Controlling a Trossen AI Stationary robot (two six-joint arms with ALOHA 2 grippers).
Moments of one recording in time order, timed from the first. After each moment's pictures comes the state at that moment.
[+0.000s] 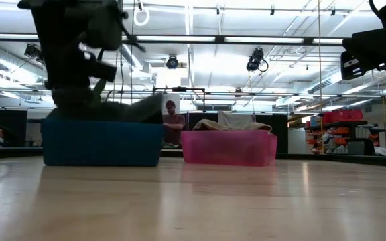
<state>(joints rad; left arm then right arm) -0.17 1.47 0.85 -1.00 -0.54 -0.77 0.34 0.01 0.02 0.02 0.12 -0.03</state>
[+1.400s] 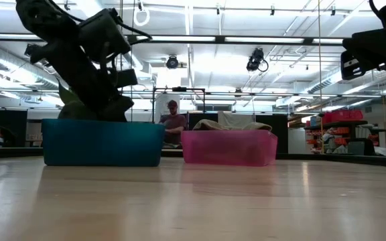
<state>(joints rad) -0.04 1.46 0.55 -0.12 -0.63 -0.43 0.34 0.01 0.02 0.02 0.12 -0.03</state>
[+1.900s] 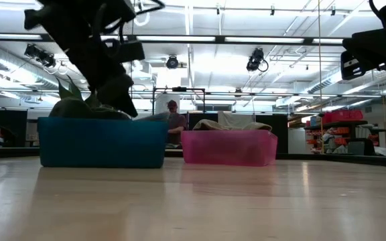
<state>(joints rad) -0.21 1.47 0.77 -0.37 -0.78 -0.38 0.34 0.01 0.02 0.02 0.12 -0.03</state>
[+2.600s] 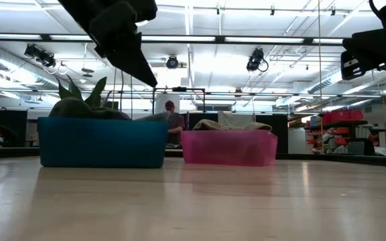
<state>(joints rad) -0.30 1.47 0.94 -0.36 -0.55 -0.33 0.34 0.01 0.02 0.02 0.12 -0.03</state>
